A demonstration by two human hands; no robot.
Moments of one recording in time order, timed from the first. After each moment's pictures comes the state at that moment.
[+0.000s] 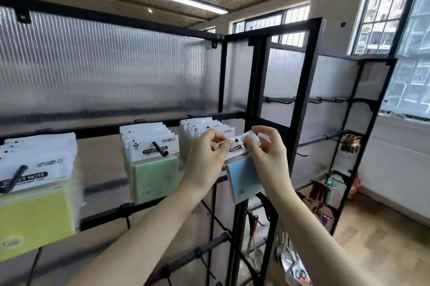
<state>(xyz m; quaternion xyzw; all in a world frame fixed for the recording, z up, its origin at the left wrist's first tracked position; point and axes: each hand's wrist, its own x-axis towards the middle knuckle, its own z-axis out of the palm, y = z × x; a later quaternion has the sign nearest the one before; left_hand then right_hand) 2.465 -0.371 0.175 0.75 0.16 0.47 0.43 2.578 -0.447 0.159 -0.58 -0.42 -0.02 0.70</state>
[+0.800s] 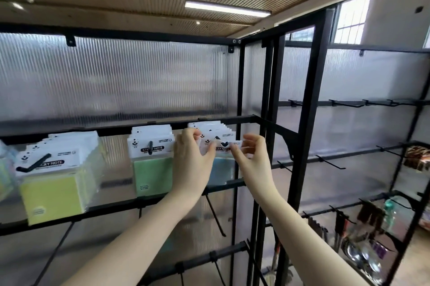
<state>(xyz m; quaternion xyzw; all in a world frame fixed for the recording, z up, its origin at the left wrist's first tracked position) 2.485 -0.374 0.162 0.73 0.36 0.56 0.14 2.613 -0.415 0.139 -0.54 -0.48 0.06 0.69</state>
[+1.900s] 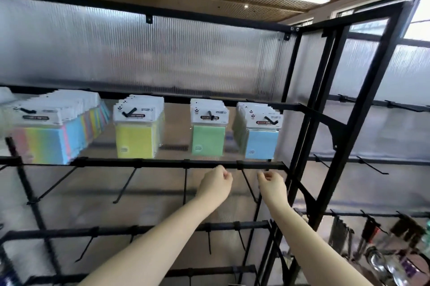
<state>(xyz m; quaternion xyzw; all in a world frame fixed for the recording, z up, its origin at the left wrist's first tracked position) 2.425 -0.389 0.066 0.75 0.52 0.30 0.28 2.579 -0.419 0.047 -0.74 -0.40 0.18 0.52</state>
